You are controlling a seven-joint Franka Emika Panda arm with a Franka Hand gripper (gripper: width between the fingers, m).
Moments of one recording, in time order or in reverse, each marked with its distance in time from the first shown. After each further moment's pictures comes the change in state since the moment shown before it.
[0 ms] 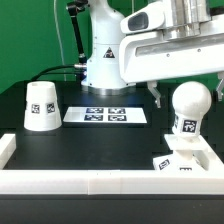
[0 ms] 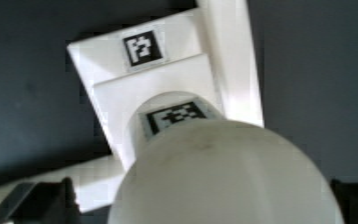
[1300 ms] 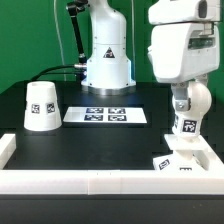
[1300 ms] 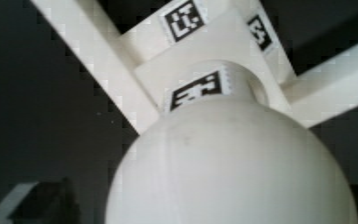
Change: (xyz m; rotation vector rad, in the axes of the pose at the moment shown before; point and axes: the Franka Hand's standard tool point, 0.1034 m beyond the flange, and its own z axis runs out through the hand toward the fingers) arm 0.012 -0.003 0.001 -0.080 -0.024 -1.170
